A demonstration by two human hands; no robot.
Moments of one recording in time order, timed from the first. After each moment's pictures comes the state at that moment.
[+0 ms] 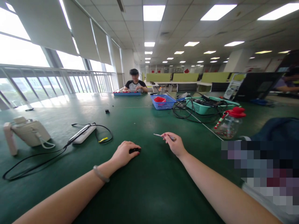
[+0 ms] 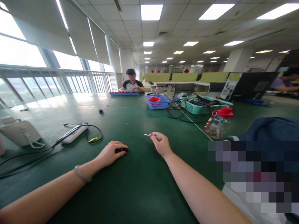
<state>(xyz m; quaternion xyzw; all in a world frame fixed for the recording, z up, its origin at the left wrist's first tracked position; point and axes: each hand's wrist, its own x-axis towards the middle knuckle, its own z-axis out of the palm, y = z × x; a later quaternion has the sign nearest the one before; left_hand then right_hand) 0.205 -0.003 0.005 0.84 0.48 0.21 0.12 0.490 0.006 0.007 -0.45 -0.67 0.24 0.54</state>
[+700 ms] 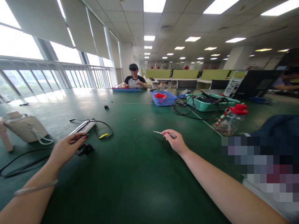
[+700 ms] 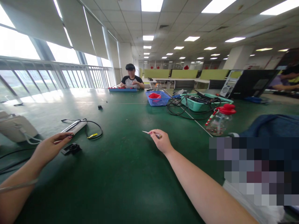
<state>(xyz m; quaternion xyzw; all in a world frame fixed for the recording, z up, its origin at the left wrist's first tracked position) 0.004 -0.013 0.027 0.61 0.73 0.29 0.04 0.485 0.003 0.009 -0.46 -0.69 0.23 0.51</state>
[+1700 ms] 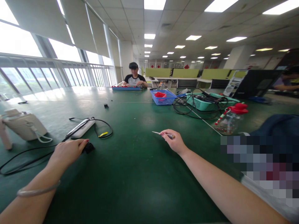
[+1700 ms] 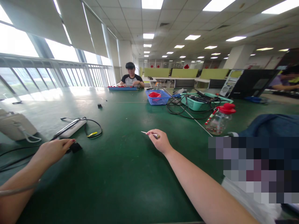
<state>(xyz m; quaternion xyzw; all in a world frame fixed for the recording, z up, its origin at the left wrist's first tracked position) 0.025 -0.022 0.027 0.66 0.74 0.02 -0.09 0.482 -0.002 0.012 -0.46 -0.73 0.20 0.47</state>
